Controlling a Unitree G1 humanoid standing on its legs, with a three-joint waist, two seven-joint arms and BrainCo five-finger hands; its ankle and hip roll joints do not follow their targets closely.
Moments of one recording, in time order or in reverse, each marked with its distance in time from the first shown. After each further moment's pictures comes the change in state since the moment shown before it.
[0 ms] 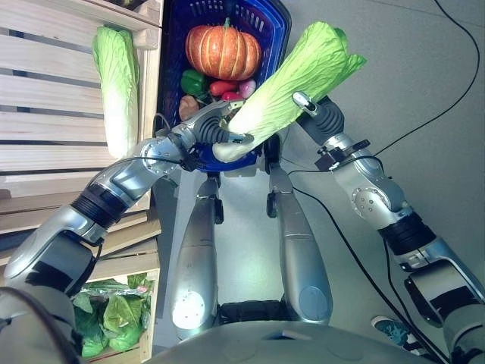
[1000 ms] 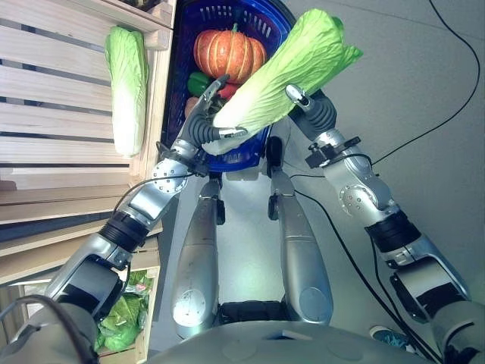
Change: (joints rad) left arm 0.210 -0.223 0.202 -0.005 -0.203 -0.074 0.347; right arm -0.017 0.103 -0.028 0.005 -0.055 -0.036 -0.002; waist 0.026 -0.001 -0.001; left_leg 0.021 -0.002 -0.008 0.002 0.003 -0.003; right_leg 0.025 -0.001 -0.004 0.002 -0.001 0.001
